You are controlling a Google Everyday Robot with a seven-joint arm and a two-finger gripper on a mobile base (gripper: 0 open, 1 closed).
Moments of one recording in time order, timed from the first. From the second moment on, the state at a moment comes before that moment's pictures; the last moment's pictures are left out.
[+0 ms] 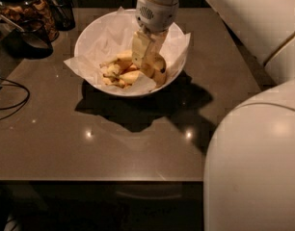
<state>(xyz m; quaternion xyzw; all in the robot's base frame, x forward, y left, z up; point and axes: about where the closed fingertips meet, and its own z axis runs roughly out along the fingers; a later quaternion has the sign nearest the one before) 0.617 -0.014 0.919 -0.45 0.89 0.08 0.08</state>
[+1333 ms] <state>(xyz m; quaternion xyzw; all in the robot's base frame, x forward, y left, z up) 0.607 -0.016 0.932 -0.47 0.87 0.07 0.10</state>
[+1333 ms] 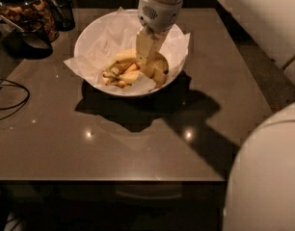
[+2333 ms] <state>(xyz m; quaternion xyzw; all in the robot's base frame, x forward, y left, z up) 0.553 -0.028 0.987 -0.51 0.84 0.04 0.16</state>
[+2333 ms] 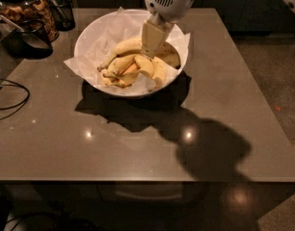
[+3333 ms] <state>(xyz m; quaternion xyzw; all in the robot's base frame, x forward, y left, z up) 0.436 -0.079 0.989 -0.45 0.88 0.07 0.16</state>
